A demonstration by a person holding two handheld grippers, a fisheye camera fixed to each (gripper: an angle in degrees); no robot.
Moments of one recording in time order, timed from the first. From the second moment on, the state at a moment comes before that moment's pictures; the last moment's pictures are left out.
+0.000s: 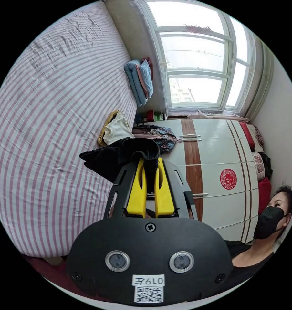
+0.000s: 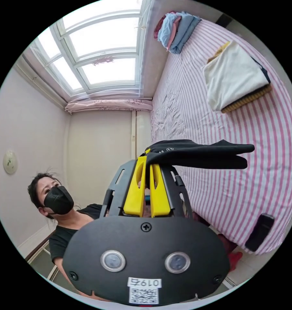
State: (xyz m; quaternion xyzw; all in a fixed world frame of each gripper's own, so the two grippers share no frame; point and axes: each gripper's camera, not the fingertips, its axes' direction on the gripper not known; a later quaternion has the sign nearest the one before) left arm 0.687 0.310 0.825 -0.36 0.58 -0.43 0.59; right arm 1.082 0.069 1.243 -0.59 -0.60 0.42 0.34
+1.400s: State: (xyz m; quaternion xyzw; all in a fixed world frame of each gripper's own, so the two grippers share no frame) left arm 0.927 0.093 0.949 -0.28 0.58 -0.40 0.65; right arm 1.171 -0.028 1.735 -0.58 -0.63 0.34 0.40
